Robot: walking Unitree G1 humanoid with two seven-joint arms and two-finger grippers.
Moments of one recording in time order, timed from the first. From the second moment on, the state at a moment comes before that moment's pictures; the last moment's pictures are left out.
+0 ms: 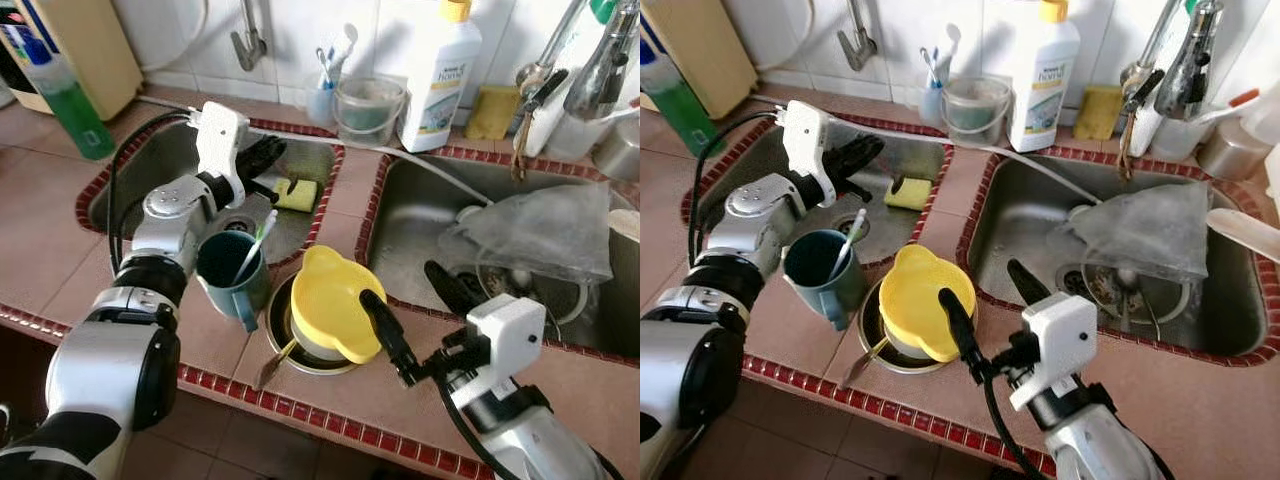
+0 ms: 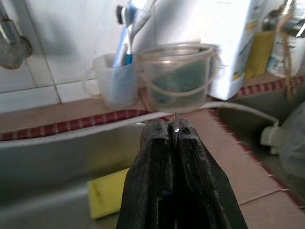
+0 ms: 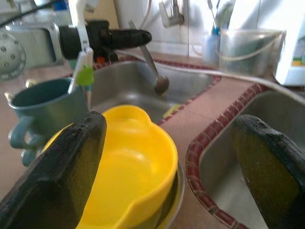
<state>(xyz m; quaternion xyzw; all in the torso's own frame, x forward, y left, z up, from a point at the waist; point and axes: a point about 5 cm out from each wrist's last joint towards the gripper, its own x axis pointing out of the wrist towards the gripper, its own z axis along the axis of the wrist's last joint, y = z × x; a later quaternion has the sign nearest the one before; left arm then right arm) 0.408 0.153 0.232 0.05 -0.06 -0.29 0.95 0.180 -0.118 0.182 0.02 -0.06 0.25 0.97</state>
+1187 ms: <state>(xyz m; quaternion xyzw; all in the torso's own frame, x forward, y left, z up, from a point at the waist) 0.411 0.176 0.242 0.05 -0.07 -0.25 0.97 0.185 -0.115 0.200 0.02 -0.08 0.26 0.96</state>
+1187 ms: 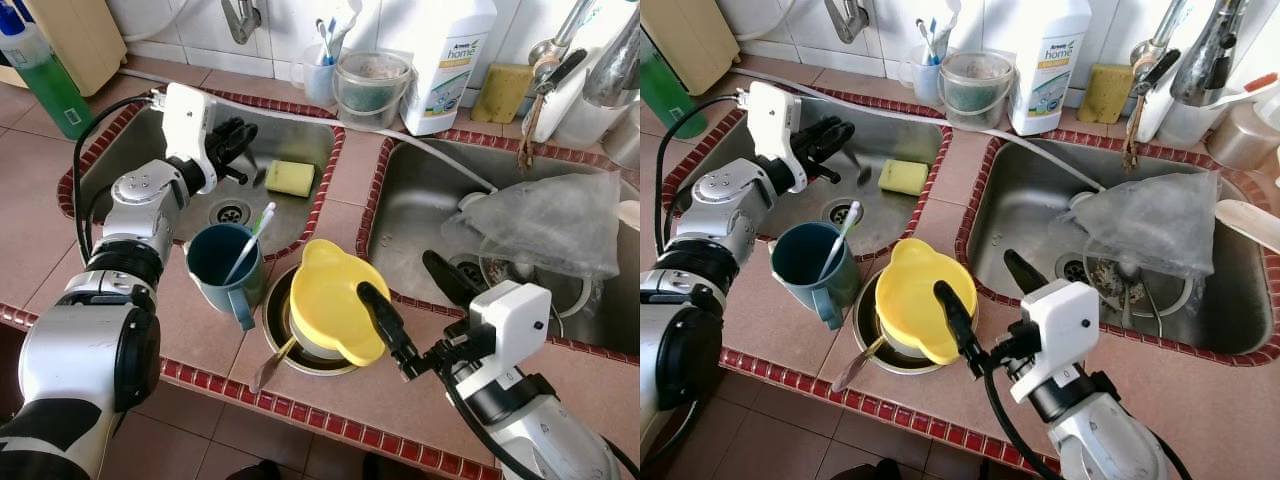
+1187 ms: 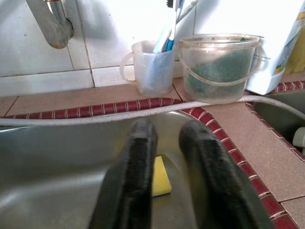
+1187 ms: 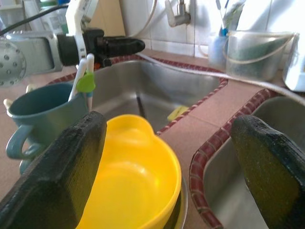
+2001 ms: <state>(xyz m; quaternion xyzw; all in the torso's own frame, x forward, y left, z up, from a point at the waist) 0.412 0.185 0.261 0.03 -0.10 -0.23 0.97 0.210 -0.112 0.207 0.02 -0.11 0.26 0.96</state>
